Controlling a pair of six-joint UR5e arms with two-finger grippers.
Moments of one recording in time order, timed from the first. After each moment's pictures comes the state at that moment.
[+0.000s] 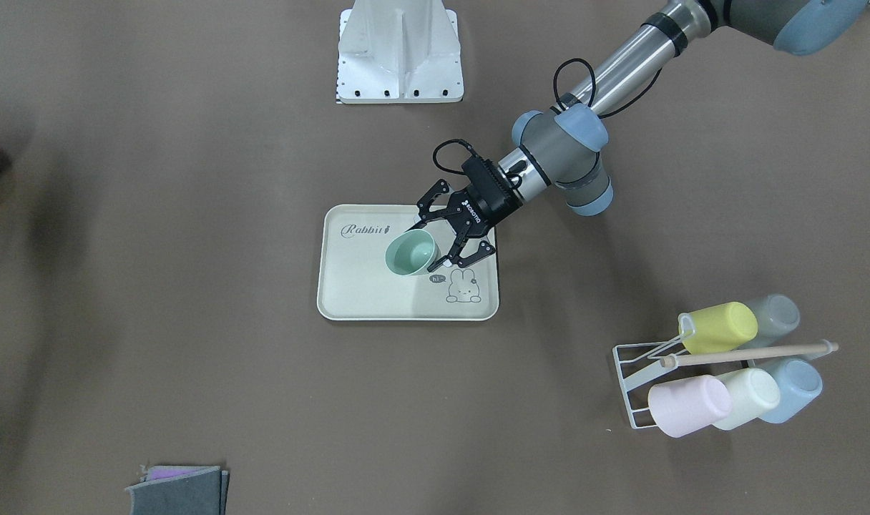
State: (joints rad) left arm -0.51 -2.20 -1.14 -3.18 -1.63 -0.51; right arm 1.32 -1.39 1.57 -1.68 2.26 0.09
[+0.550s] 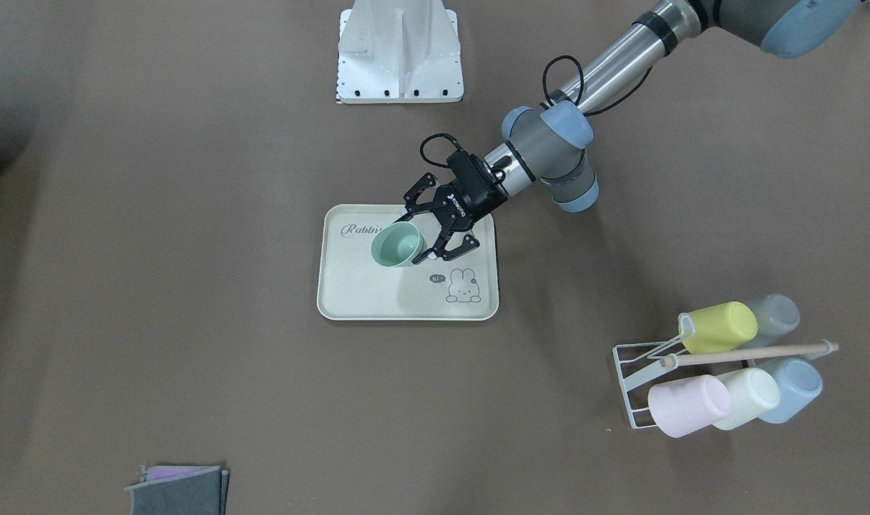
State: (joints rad) left arm -0.48 -2.23 -1.14 -3.18 -1.63 -0.51; right arm 1.54 -1.62 1.66 -1.68 2.26 -0.11
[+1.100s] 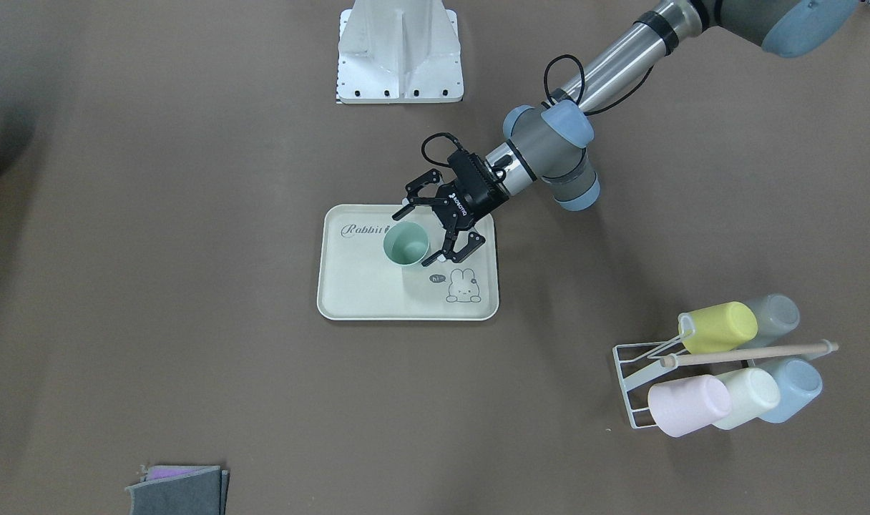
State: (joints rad) left arm -0.48 -2.22 -1.15 -3.18 -1.63 -0.50; right arm 1.59 -1.71 1.73 -1.68 2.26 -0.11
